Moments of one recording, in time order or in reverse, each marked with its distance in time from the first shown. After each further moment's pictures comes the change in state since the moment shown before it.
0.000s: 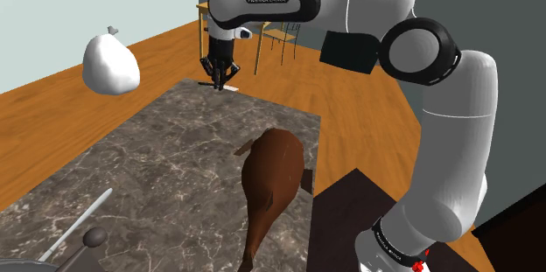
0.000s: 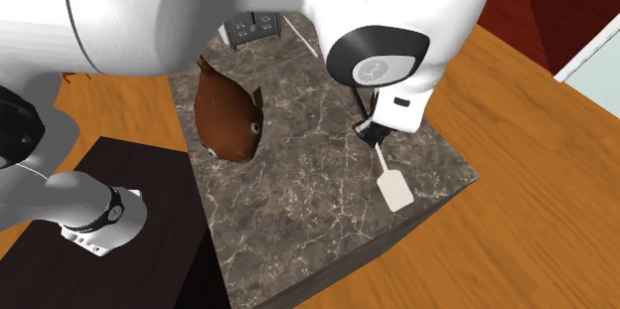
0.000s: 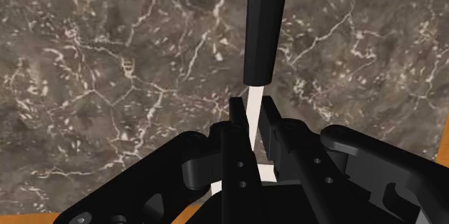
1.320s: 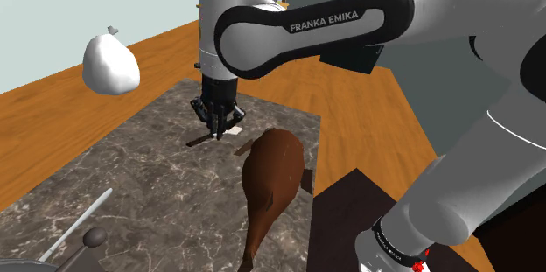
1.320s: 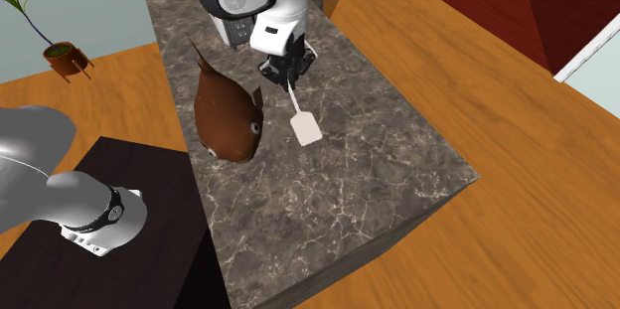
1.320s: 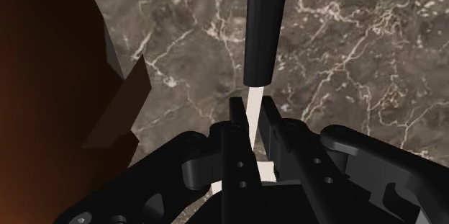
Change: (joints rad) arm 0.087 -0.500 0.150 -0.644 0.197 0.195 0.211
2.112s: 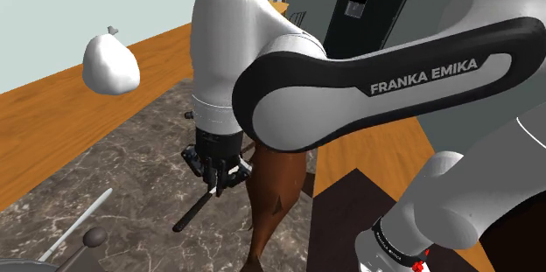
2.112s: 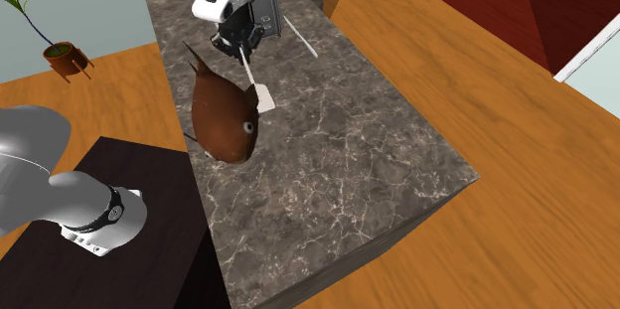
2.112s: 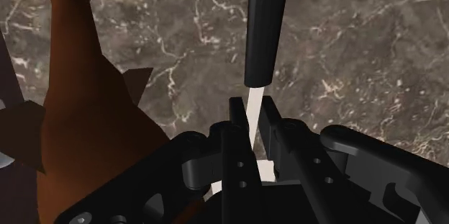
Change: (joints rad) arm 0.129 -0.196 0.125 -0.174 0.134 0.027 0.184
